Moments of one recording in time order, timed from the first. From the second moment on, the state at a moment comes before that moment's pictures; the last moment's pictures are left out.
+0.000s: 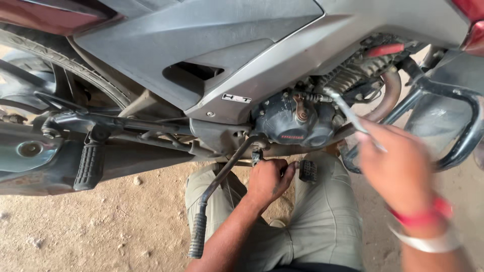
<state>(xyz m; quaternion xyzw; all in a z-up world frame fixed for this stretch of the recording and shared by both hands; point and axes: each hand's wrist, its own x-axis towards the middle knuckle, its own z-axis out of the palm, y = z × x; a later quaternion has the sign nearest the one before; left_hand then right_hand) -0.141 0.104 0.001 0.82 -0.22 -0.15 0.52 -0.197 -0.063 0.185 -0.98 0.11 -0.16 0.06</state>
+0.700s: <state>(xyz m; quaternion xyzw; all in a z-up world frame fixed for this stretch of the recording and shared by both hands) -0.136 0.105 -0.012 0.82 -0.24 -0.16 0.49 -0.142 -0.100 0.106 -0.97 0.07 -0.15 0.18</state>
